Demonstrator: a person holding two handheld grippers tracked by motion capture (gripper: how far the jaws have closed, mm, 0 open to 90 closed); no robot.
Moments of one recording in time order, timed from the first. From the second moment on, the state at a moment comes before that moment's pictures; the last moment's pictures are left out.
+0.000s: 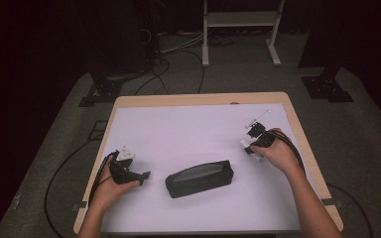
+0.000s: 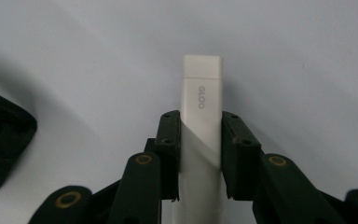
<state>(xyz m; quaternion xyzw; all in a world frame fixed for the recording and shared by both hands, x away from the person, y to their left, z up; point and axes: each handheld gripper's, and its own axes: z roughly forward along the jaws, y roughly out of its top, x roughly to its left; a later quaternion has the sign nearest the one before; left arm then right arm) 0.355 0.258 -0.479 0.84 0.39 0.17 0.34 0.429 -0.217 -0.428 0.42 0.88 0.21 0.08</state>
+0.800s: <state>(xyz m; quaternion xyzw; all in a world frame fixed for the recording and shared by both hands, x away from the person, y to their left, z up) 0.355 0.258 -0.479 0.84 0.39 0.17 0.34 0.399 -0.199 -0.391 0.33 0.91 0.25 0.07</state>
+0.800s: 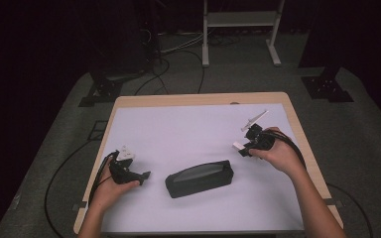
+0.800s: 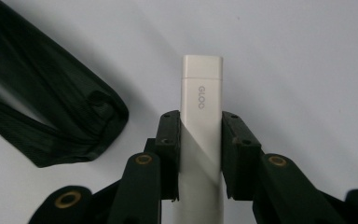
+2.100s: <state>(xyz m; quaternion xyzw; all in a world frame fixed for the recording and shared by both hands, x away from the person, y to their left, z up) 0.355 0.258 -0.479 0.84 0.39 0.17 0.34 0.367 -0.144 -0.349 0.18 0.94 0.29 0.04</state>
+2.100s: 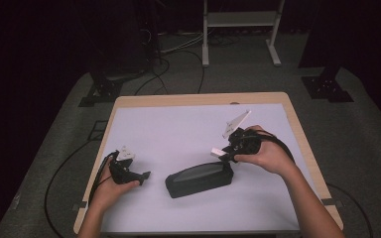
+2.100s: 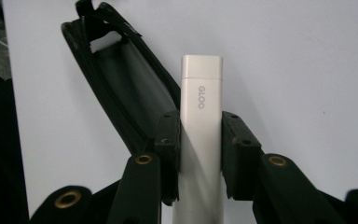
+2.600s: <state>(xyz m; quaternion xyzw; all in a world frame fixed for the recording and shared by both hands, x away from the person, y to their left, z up) 0.355 0.258 -0.479 0.84 0.39 0.17 0.34 0.364 -0.121 -0.350 0.12 0.95 0.28 0.03</state>
